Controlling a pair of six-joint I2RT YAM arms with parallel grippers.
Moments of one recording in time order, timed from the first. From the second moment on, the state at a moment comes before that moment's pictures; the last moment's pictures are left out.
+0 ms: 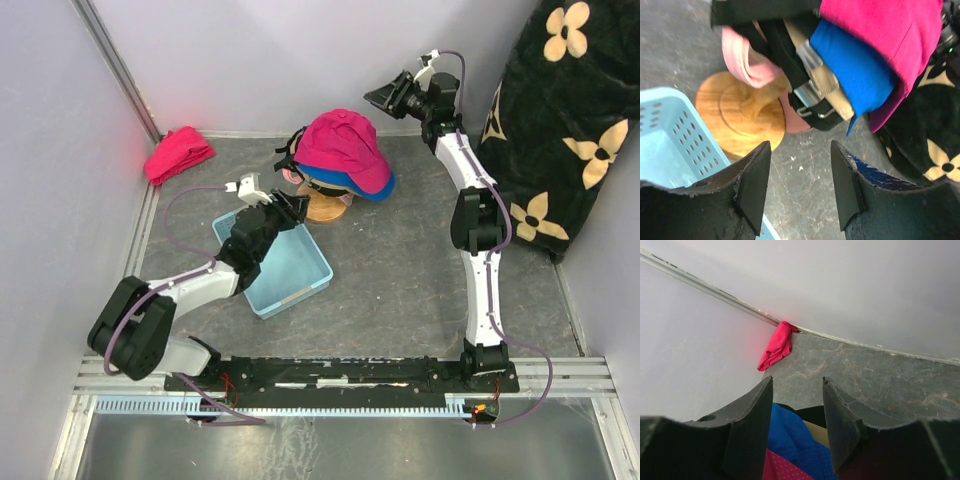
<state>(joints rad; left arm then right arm) -0.53 1.35 0.59 0.71 -0.20 -0.69 0.12 2.48 2.30 0.11 -0.63 0.82</state>
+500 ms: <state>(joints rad) -0.59 1.50 0.70 0.68 -0.18 -0.75 0.17 2.52 2.27 0.17 -0.73 0.86</state>
